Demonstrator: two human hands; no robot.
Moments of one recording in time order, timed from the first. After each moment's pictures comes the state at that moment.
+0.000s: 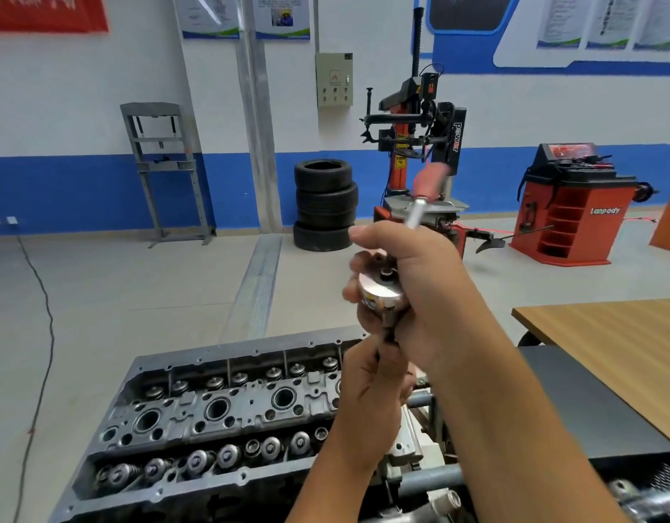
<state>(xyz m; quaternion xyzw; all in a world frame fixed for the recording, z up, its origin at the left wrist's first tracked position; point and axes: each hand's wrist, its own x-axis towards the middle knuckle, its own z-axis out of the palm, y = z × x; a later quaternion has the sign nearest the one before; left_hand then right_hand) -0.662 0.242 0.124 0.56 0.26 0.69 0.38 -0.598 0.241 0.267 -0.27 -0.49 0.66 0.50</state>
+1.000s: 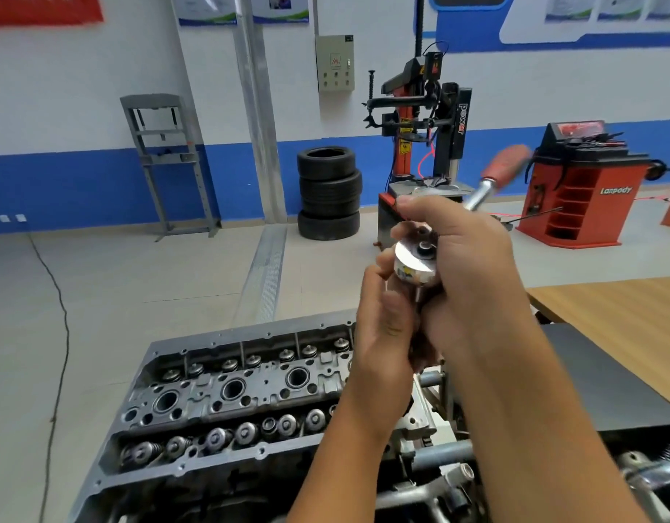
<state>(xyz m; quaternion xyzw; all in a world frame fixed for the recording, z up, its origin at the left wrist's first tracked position) -0.662 0.225 0.157 0.57 0.22 0.69 0.38 -0.592 0.232 0.261 -0.27 -0.41 0.62 0.61</state>
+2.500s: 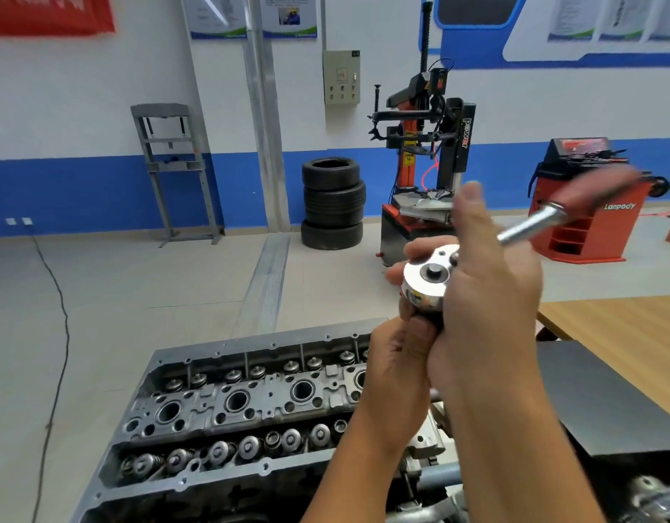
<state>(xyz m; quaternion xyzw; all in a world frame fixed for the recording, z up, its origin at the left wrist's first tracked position) -0.659 0.229 0.157 0.56 0.23 0.69 0.40 -0.602 0.220 0.249 -0.24 -0.39 0.53 0.71</state>
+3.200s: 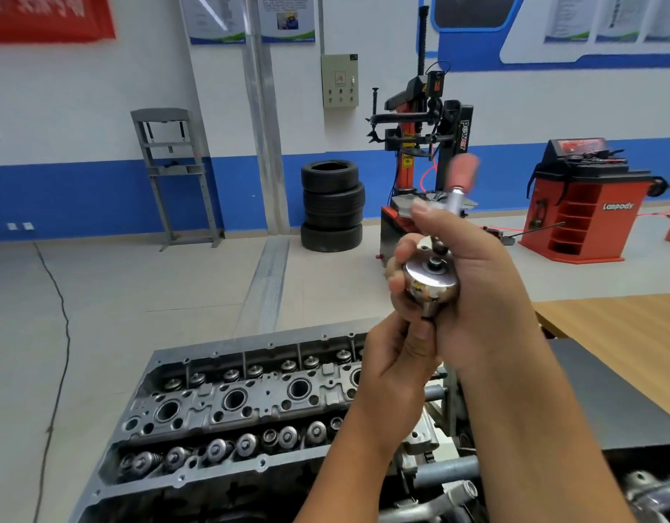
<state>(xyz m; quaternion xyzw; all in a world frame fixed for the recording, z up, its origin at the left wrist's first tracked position) -0.659 0.224 0.154 0.59 0.26 0.67 0.37 -0.582 0.233 0.255 -0.18 -0.46 0.66 0.57</state>
